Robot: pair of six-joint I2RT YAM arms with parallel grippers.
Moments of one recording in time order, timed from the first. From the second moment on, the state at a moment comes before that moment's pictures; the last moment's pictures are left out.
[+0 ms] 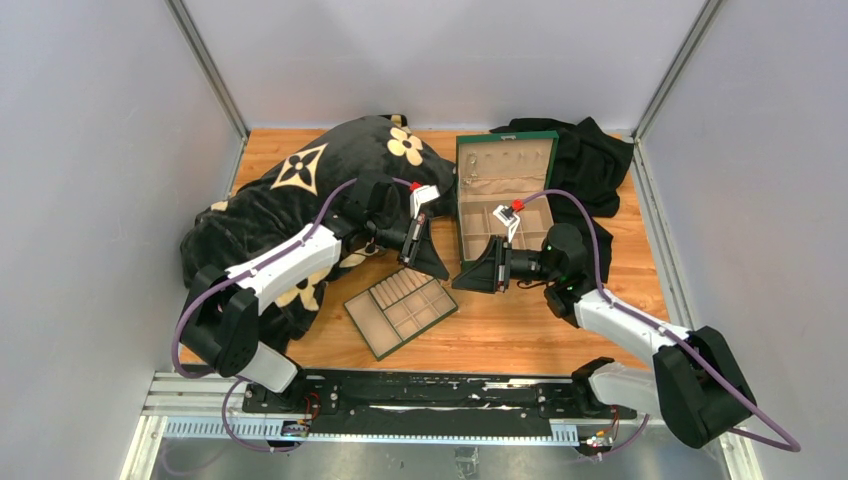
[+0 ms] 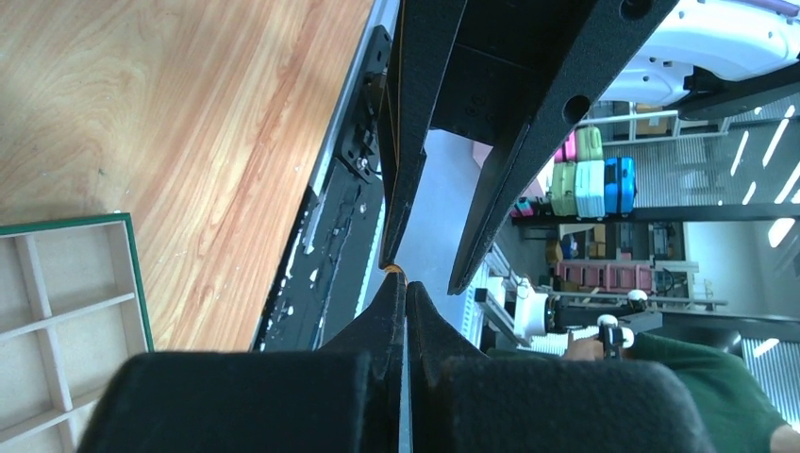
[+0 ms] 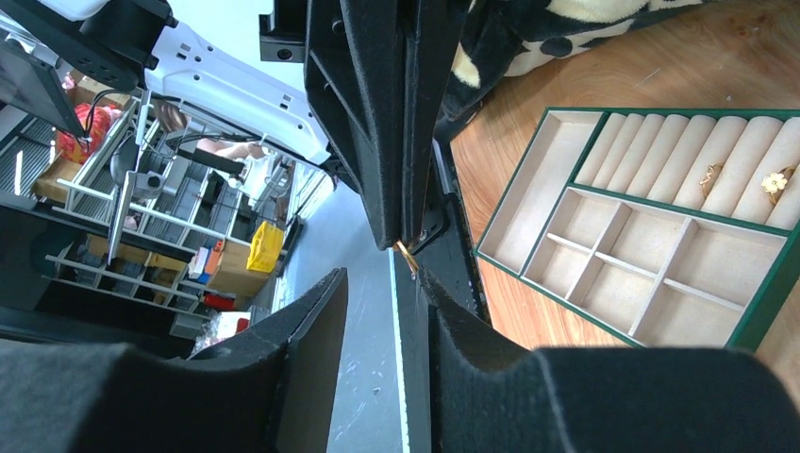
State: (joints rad) left arm -0.57 1.49 1.04 -0.21 1.12 -0.54; right arm 0.47 1.15 0.46 0.67 -1.03 0.87
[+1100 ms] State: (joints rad) left arm -0.57 1.50 1.11 -0.33 1.13 -0.44; right arm 0.47 1.24 0.46 0.82 -1.08 0.95
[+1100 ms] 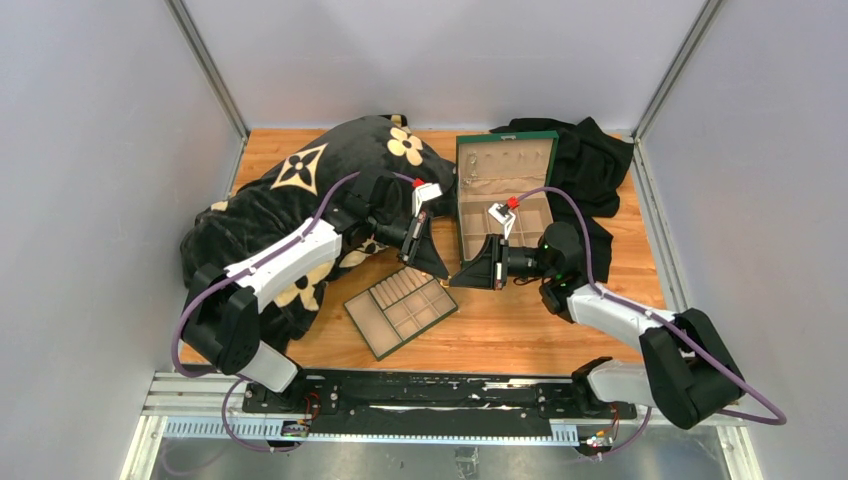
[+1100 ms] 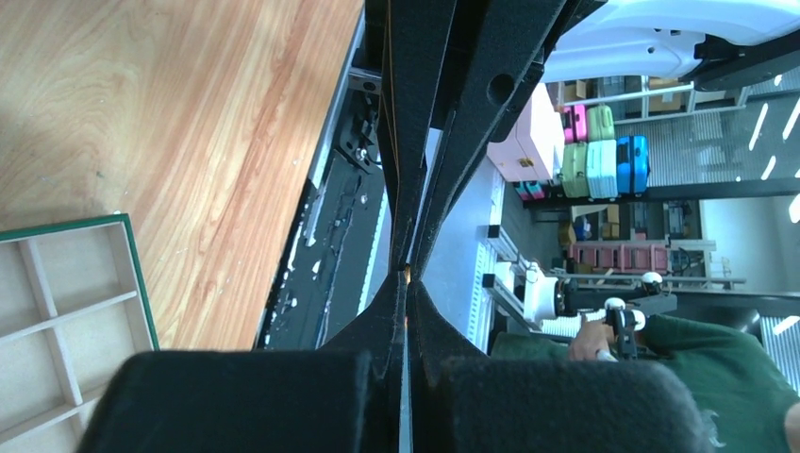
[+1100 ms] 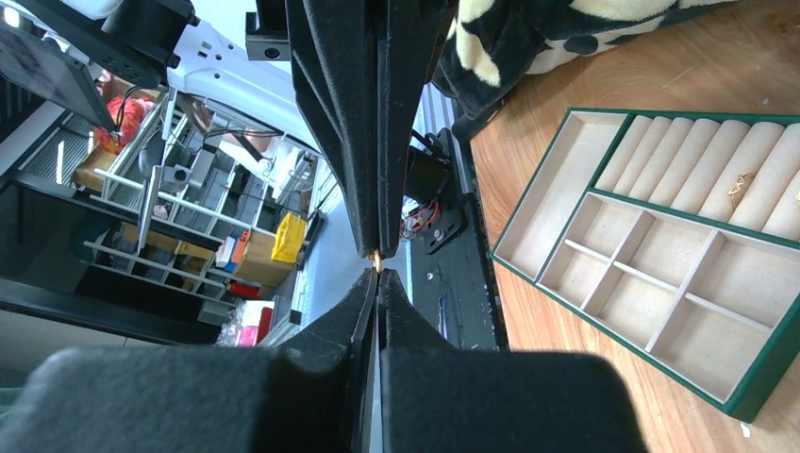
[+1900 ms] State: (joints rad) left arm -0.48 1.16 0.86 0.10 0.84 -0.69; right arm 0.47 1.09 0.45 0.88 -0.88 1.04
